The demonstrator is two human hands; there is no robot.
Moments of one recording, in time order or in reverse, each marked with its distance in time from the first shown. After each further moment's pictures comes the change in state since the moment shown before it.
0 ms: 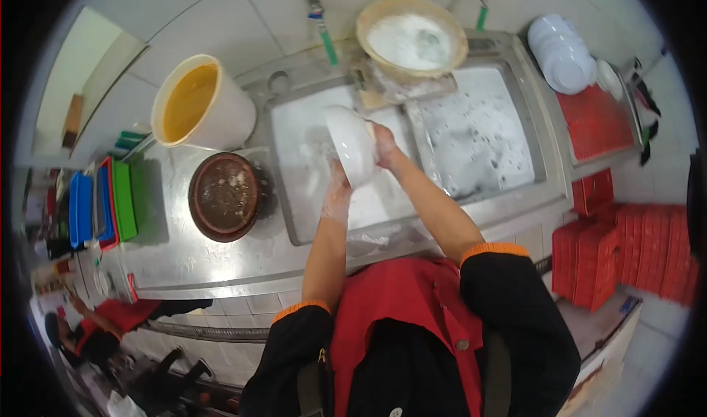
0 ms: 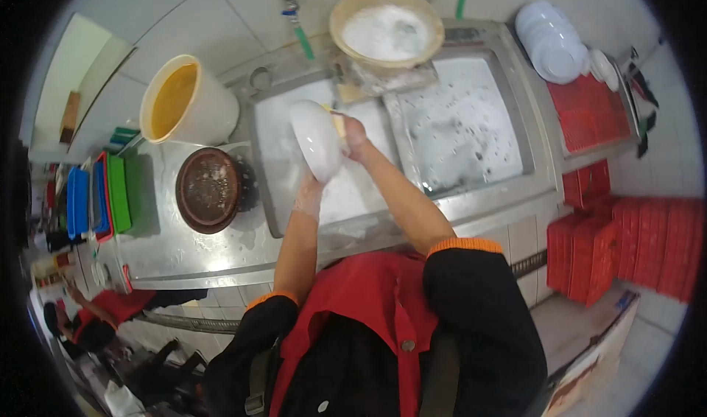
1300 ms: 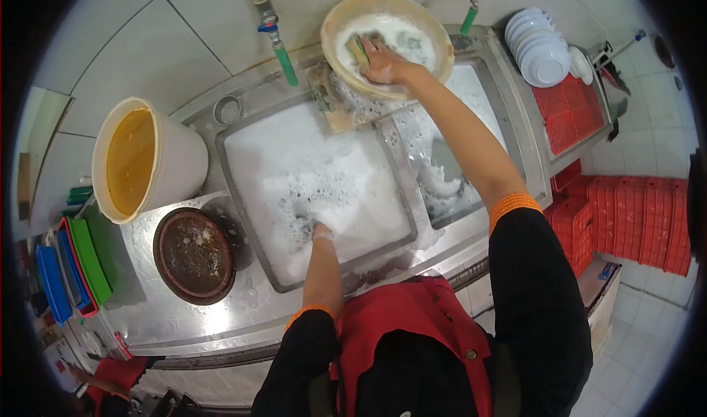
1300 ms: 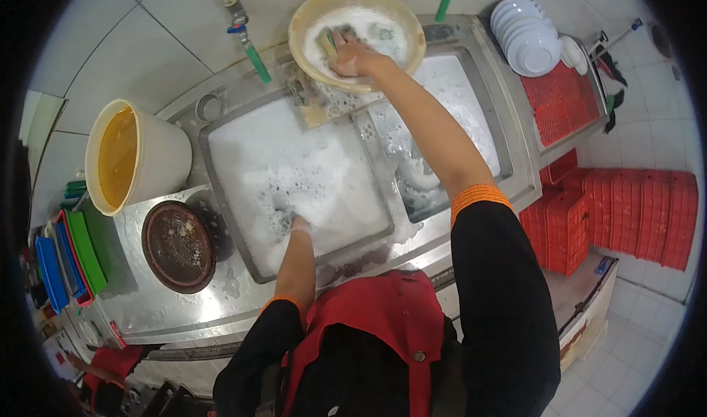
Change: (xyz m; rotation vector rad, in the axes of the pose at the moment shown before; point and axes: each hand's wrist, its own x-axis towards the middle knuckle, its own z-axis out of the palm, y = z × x) left_hand 0.019 -0.126 -0.168 1.967 -0.163 -0.936; right_hand 0.115 -0.187 -0.045 -1.888 0.228 -0.581
